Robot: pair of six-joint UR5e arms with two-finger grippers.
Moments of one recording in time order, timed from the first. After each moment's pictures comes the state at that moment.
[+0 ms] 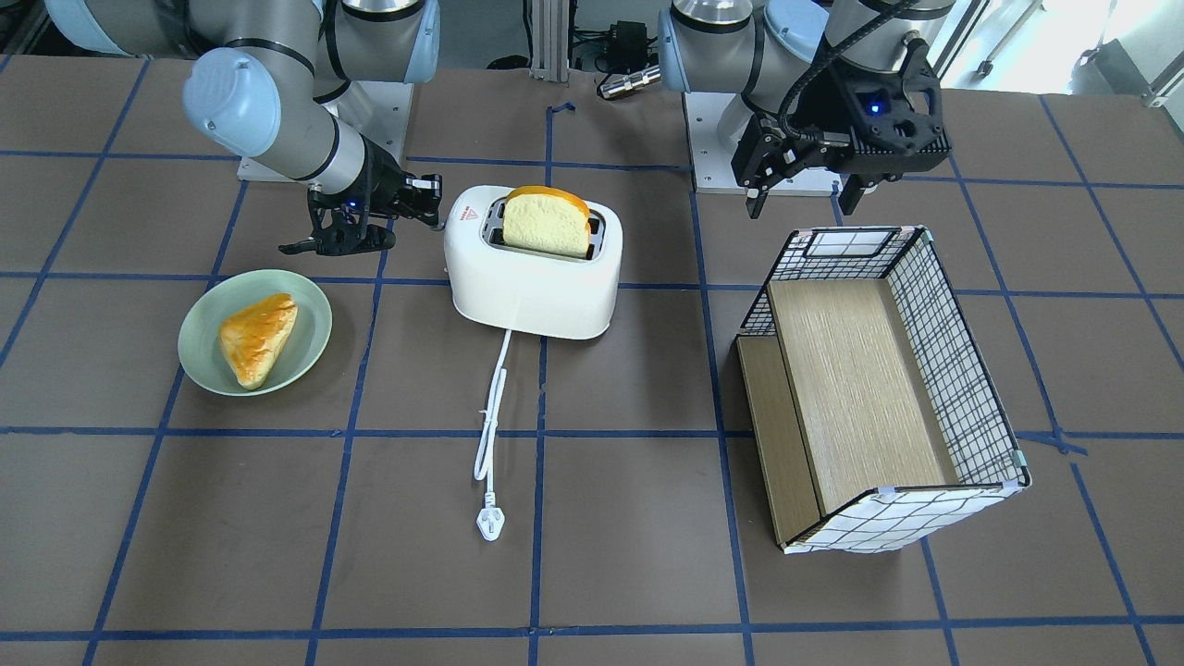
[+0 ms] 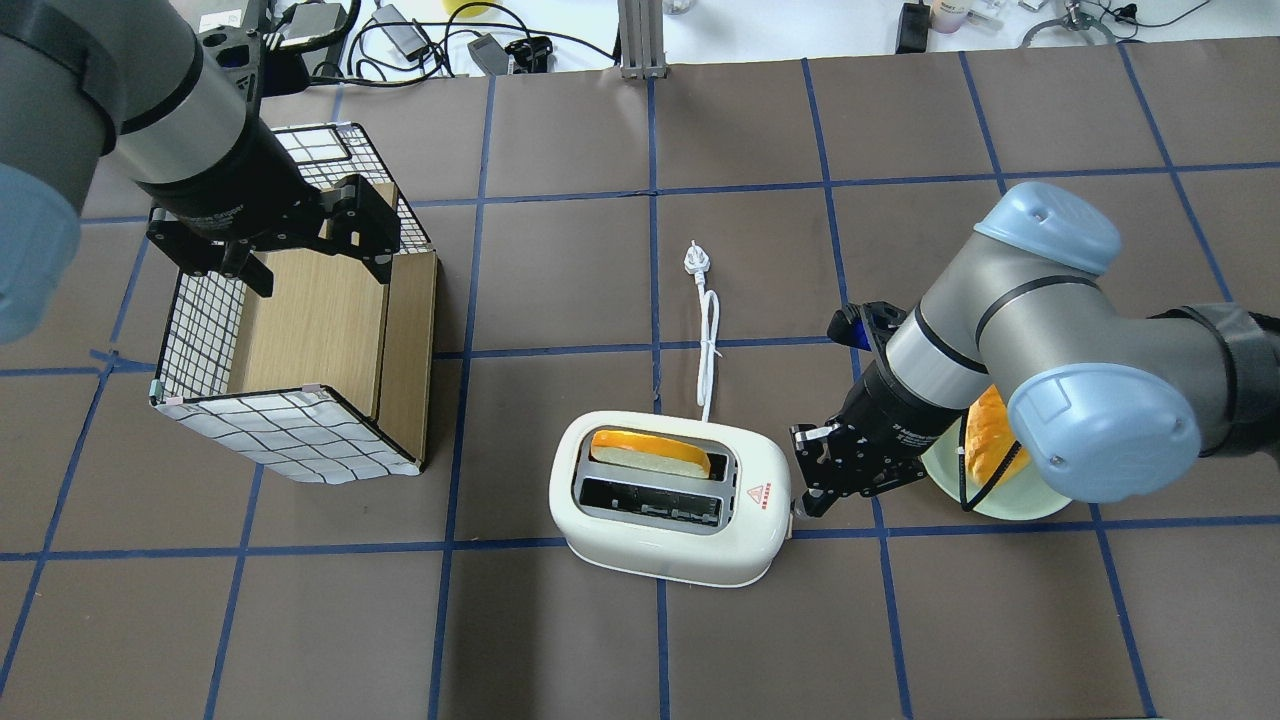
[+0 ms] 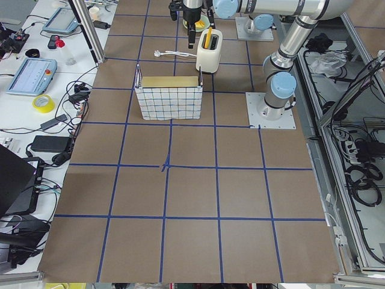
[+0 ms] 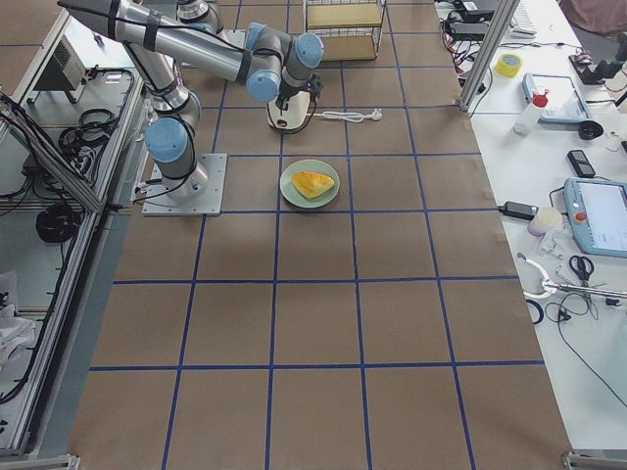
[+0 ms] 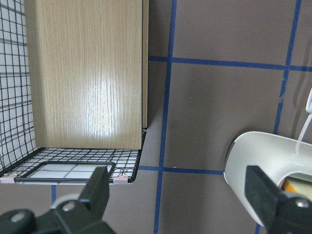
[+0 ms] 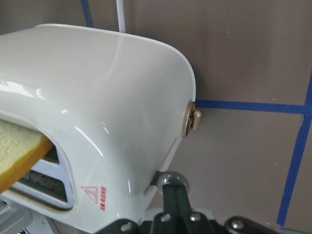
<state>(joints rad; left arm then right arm) -1.57 -1.46 -1.67 -1.53 1.58 -0.08 1.55 -1.67 2.12 -1.65 -1.20 -0.05</state>
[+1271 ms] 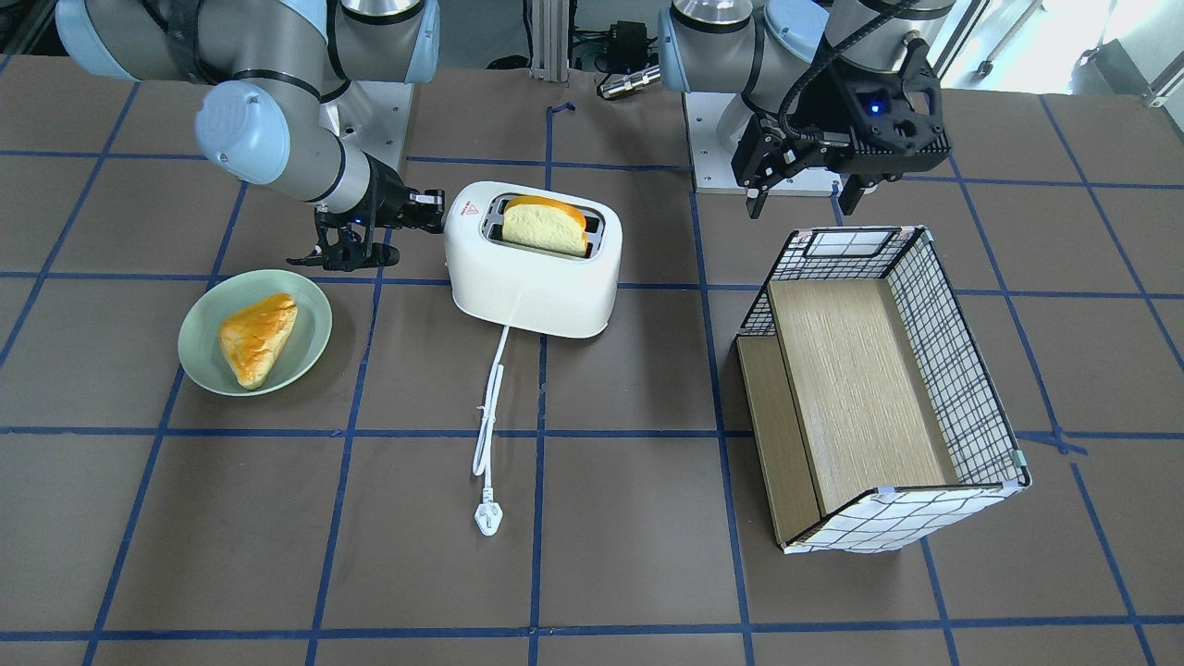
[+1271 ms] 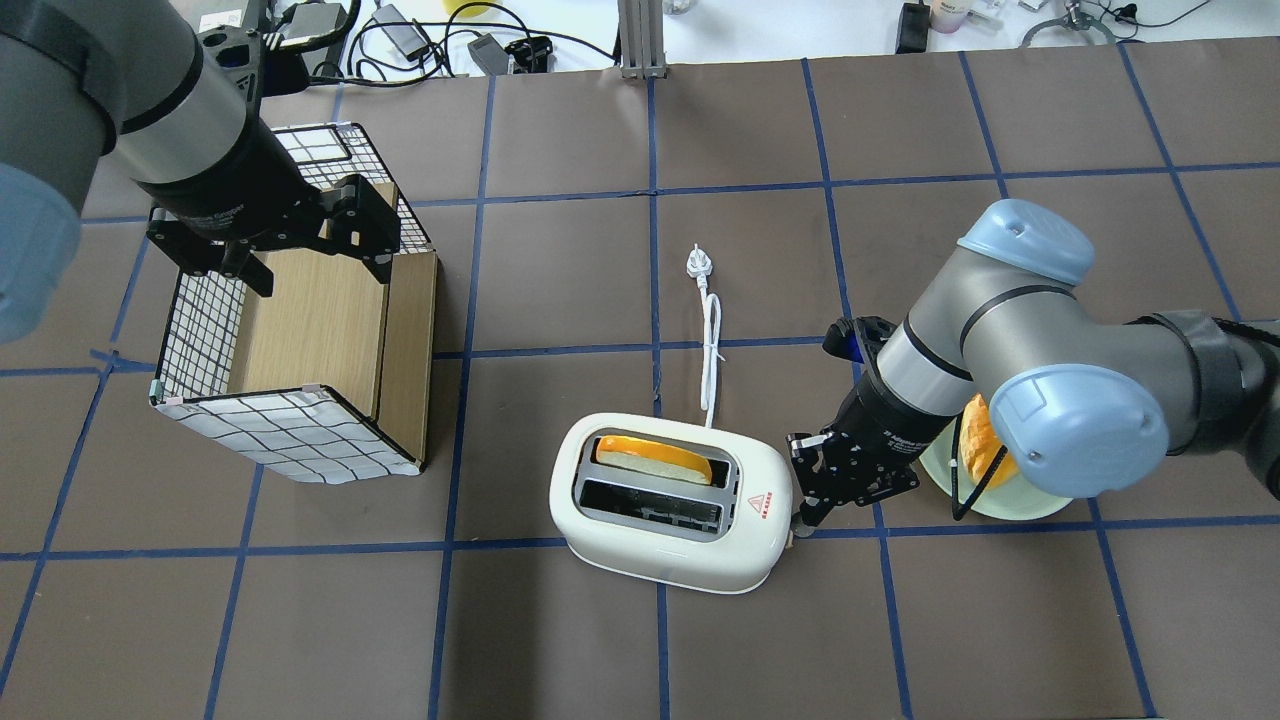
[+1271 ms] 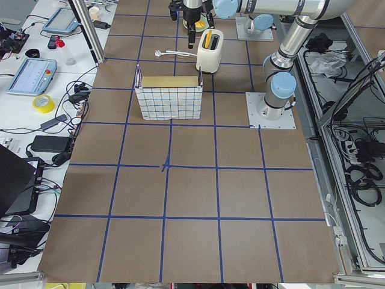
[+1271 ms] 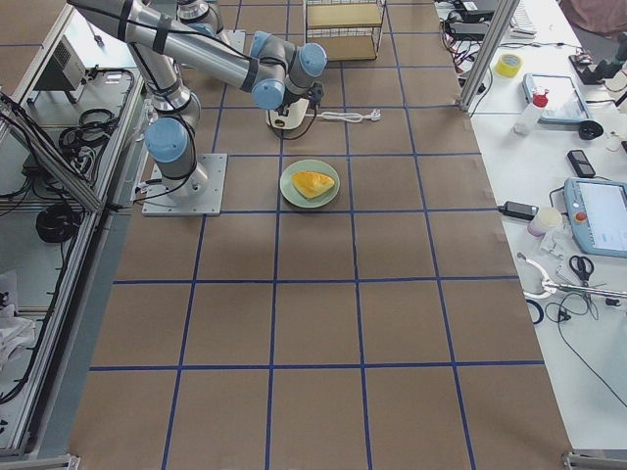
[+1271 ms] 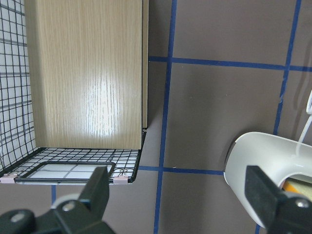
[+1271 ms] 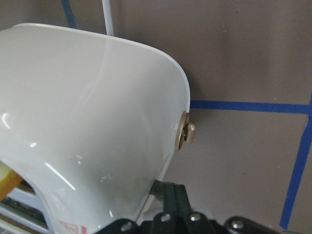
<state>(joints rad) -1.57 -1.46 -1.67 -1.53 1.58 -0.08 1.55 -1.62 2.15 -1.68 -1.20 -0.04</state>
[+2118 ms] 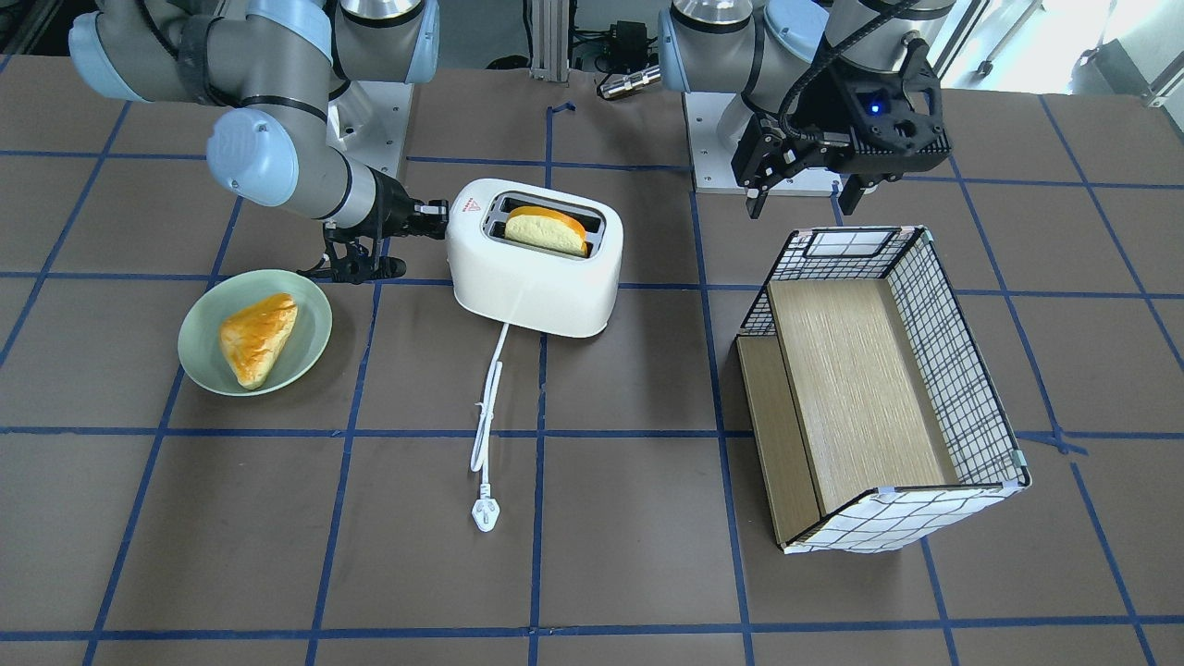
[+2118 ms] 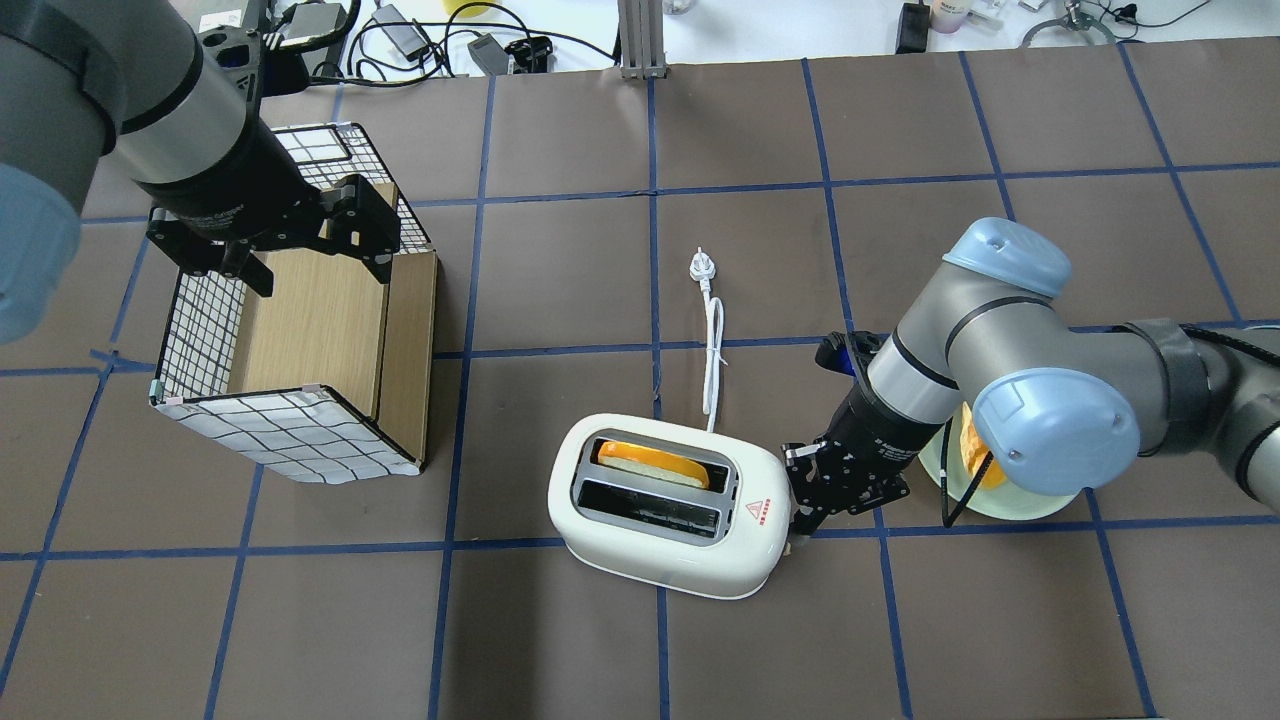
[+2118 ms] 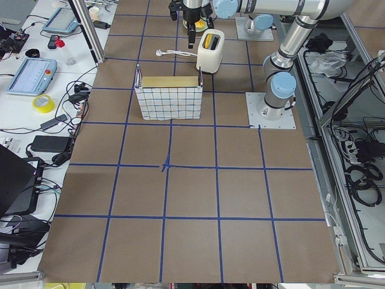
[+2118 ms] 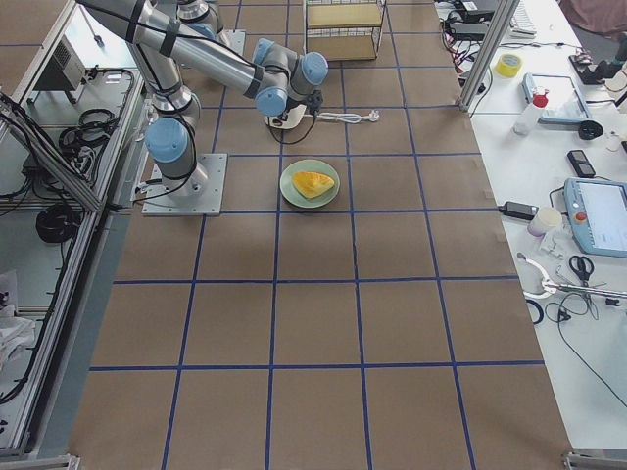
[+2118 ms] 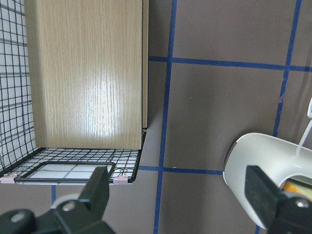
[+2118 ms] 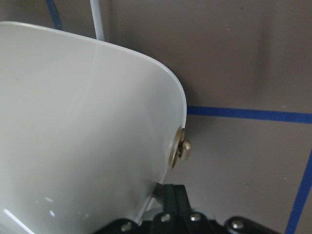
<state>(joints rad) -1.57 -1.46 -1.67 -1.53 1.58 -0.08 1.55 -1.56 2.16 -1.72 -1.19 -0.05</state>
